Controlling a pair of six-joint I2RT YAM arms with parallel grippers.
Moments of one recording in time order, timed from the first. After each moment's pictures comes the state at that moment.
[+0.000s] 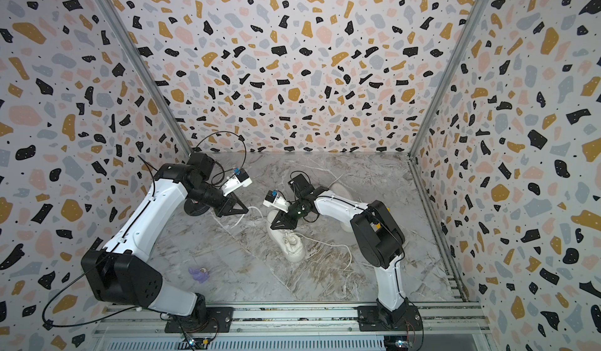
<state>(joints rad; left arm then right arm) -0.12 1.50 1.48 -1.35 0.72 0.69 0.73 1.98 1.45 -0.47 -0.85 -0.35</state>
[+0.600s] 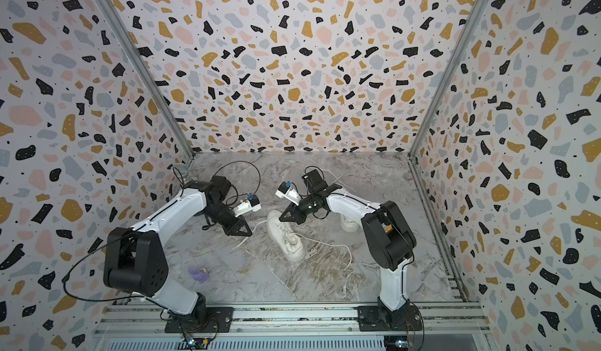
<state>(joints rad) -0.22 1.62 1.15 -1.14 0.60 0.75 0.62 1.88 1.31 -0.38 -0.94 -0.21</state>
